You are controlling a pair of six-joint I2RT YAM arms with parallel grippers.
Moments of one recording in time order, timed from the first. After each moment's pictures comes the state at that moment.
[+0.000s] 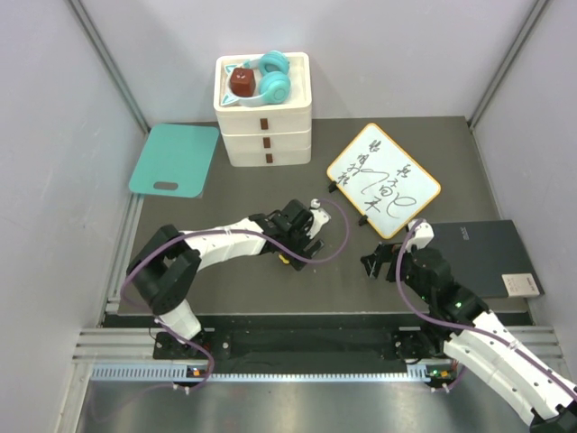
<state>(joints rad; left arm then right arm) -0.84 1.66 1.01 -0.38 -0.01 0.04 0.61 0.41 0.27 -0.31 0.15 0.50</state>
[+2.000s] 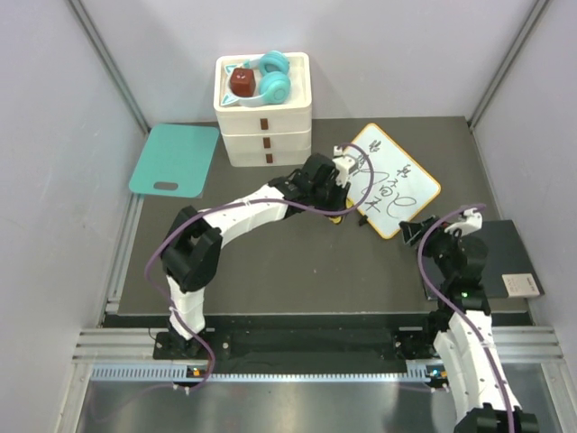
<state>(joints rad) -0.79 1.90 1.48 -0.28 0.21 -0.17 -0.08 0.50 0.23 0.04 -0.29 0.55</state>
